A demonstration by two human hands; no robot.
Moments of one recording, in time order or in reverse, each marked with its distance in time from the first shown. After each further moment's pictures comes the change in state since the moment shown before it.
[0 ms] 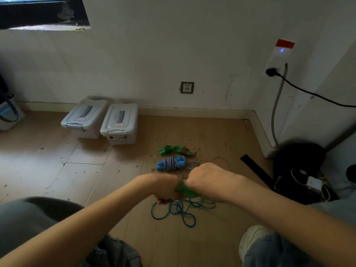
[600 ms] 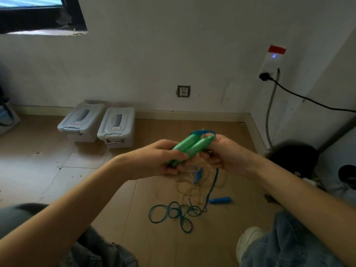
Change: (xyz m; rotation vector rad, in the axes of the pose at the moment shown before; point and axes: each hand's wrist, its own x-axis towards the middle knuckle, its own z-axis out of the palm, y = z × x) left_hand -0.072 0.020 -0.038 -0.956 0.125 0.507; right_hand -0.021 0.054 -0.005 1.932 0.377 0.070
